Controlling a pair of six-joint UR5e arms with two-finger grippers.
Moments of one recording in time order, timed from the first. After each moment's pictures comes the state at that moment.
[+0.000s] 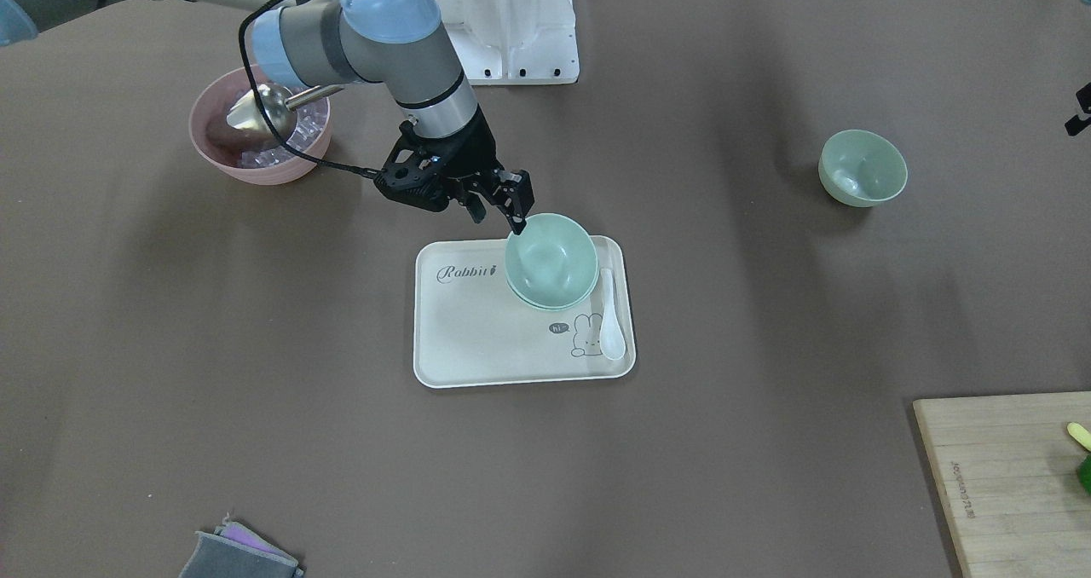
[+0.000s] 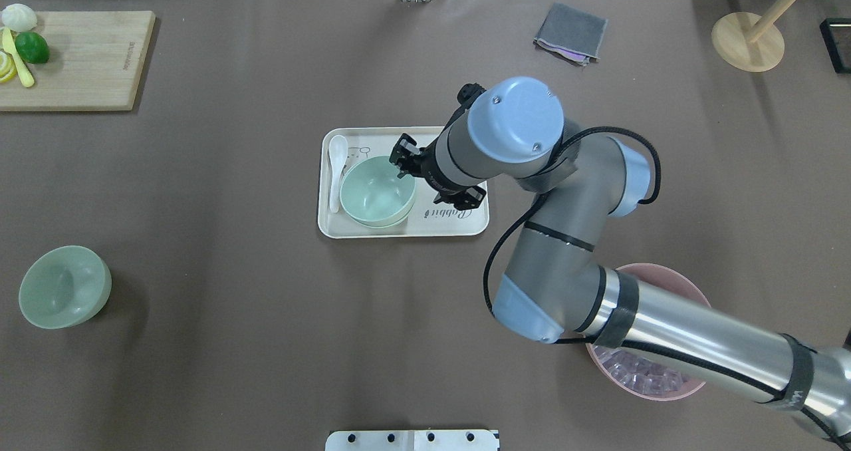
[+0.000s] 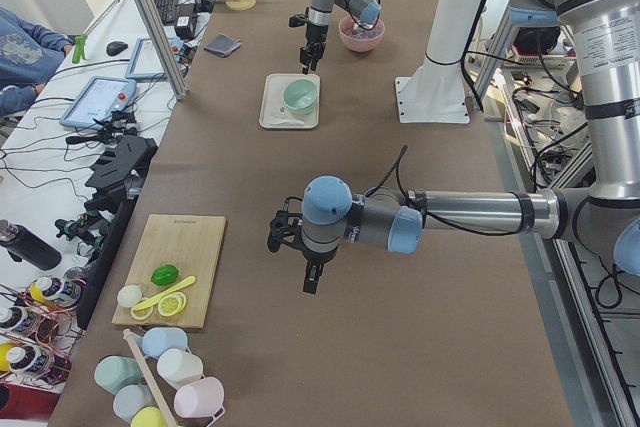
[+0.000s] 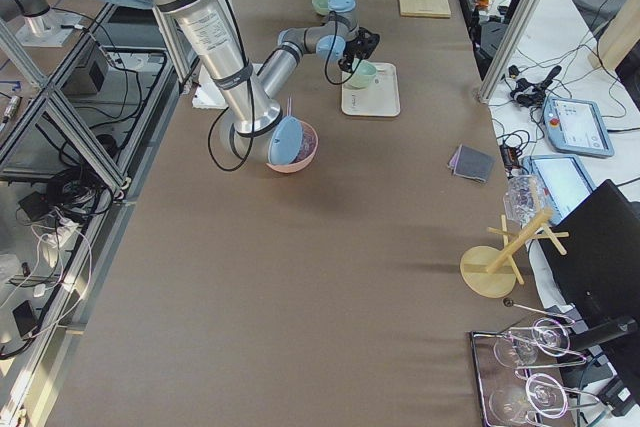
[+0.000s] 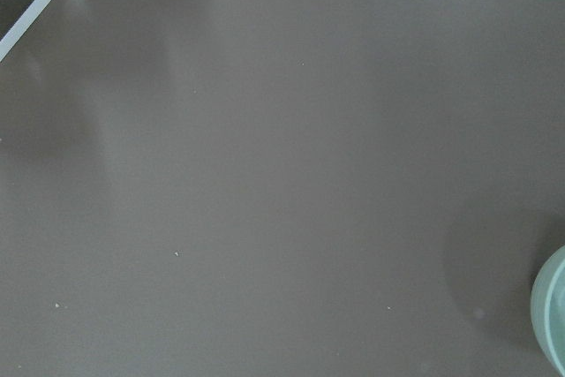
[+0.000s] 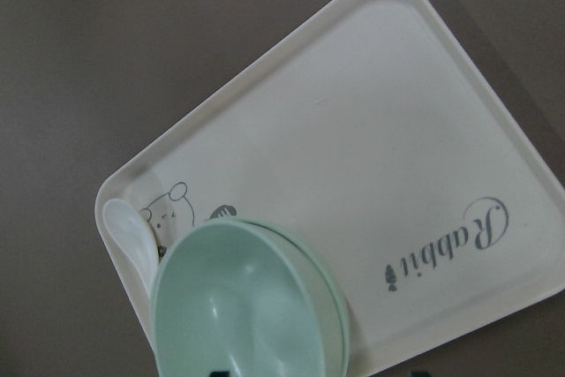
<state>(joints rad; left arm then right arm) -1.44 -1.30 -1.84 -1.82 -2.40 -0.12 0.60 -0.89 1.69 -1.30 1.91 1.81</state>
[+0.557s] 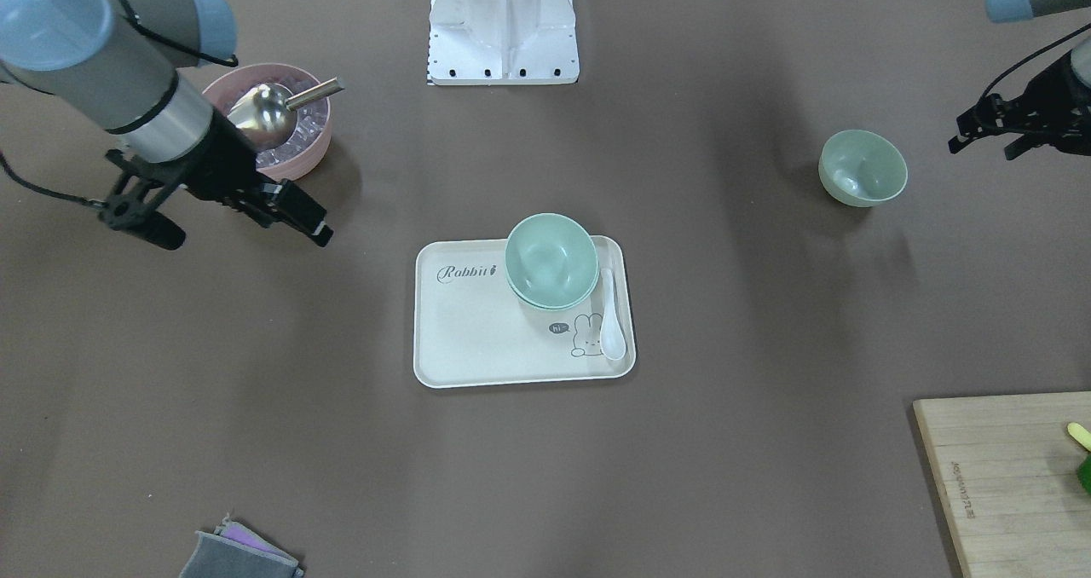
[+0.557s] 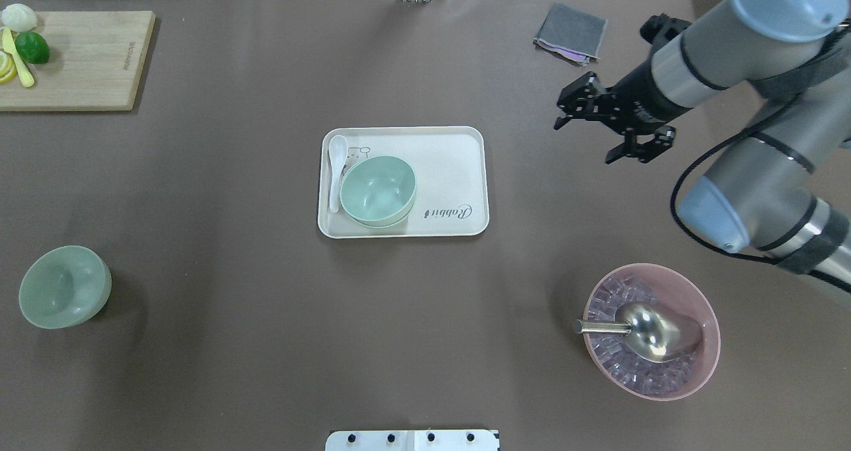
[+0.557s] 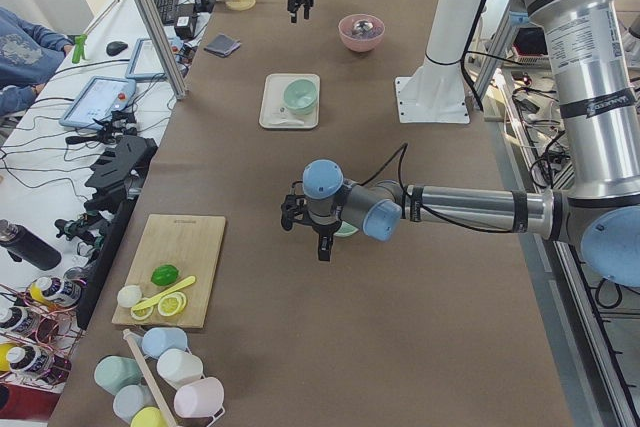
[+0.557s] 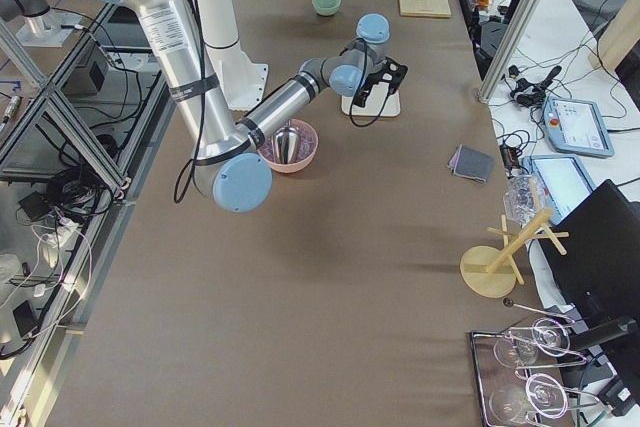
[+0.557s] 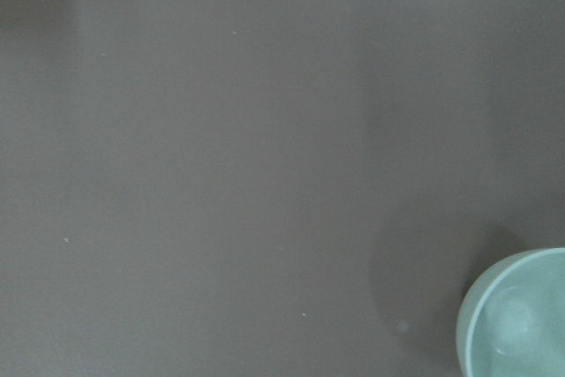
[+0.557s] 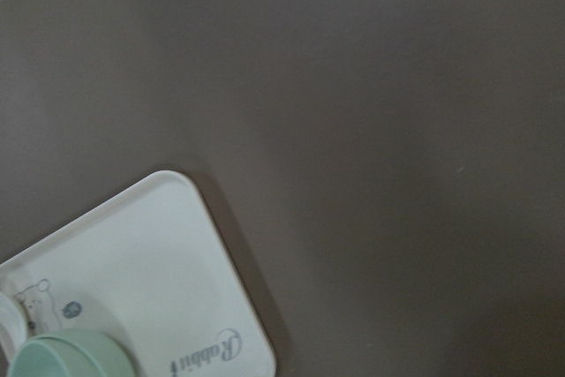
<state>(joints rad) -1.12 -1.29 -1.83 -2.01 -2.39 -0.53 0.94 -1.22 1.84 -1.30 2.30 1.47</state>
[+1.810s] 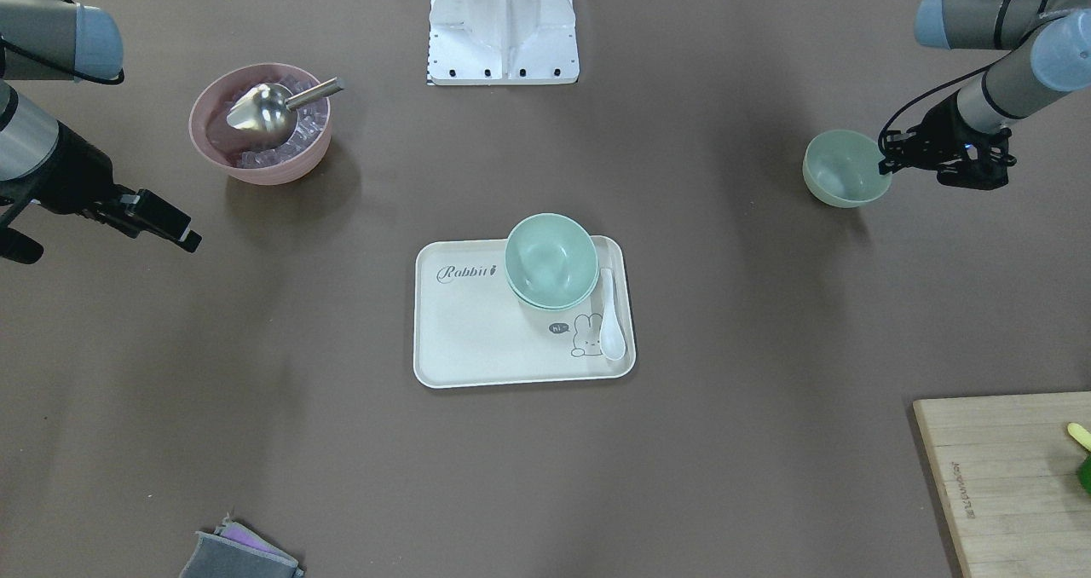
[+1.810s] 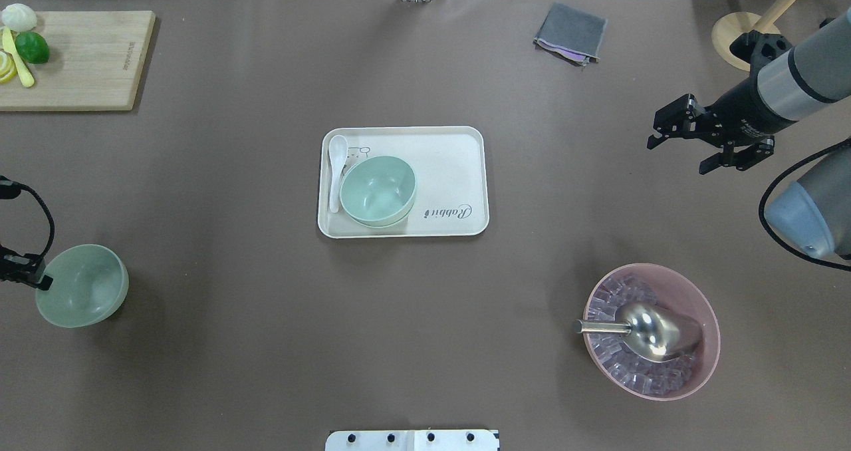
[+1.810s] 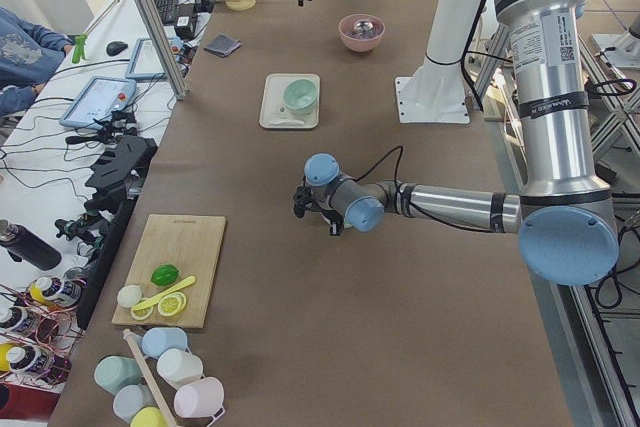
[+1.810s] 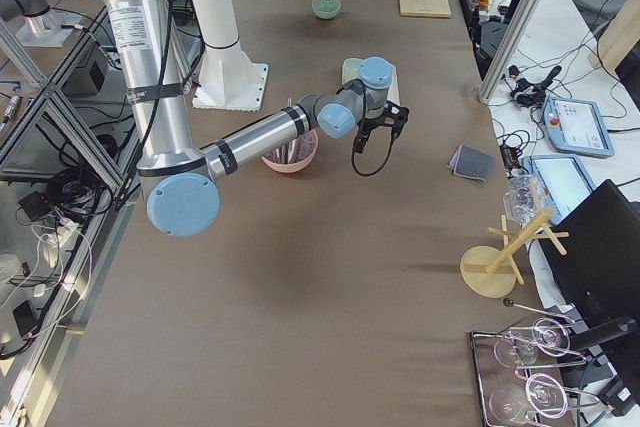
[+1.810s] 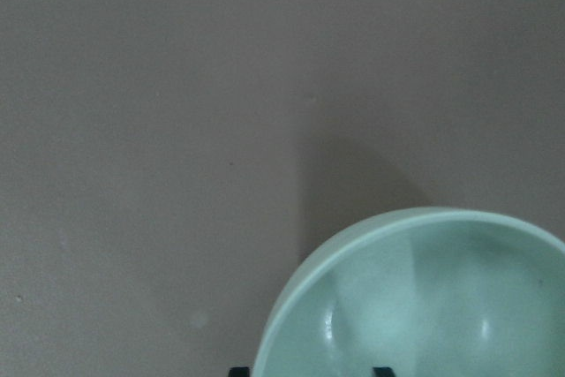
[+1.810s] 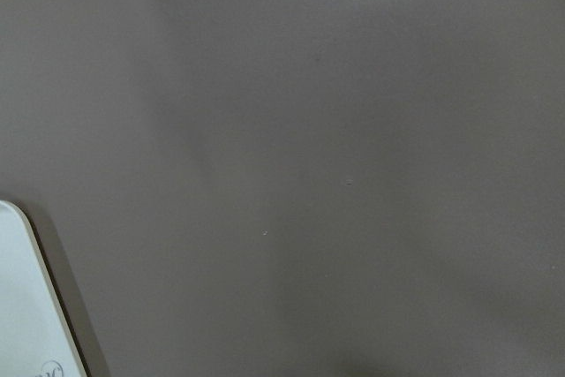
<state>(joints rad) -0.93 -1.37 -1.79 -2.08 -2.36 -0.73 1.03 -1.39 1.84 -1.30 2.35 1.22</state>
